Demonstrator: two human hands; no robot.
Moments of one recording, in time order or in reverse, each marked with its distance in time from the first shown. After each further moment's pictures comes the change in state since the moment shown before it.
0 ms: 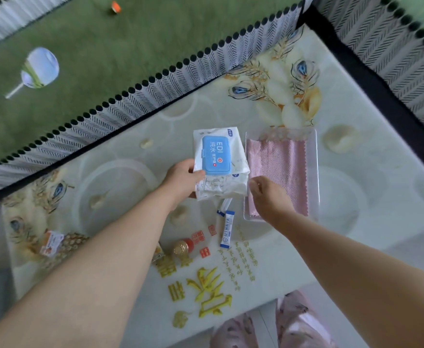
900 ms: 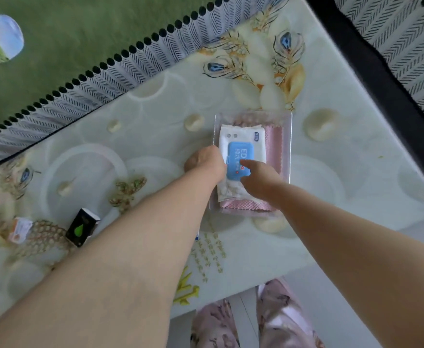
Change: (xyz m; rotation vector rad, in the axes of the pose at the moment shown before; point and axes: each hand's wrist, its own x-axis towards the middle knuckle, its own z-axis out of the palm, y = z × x) left_hand 0.046 0.050 0.139 0.882 0.067 -0.110; right_hand 0.050 0.052 -0.048 -0.010 -0.251 0.066
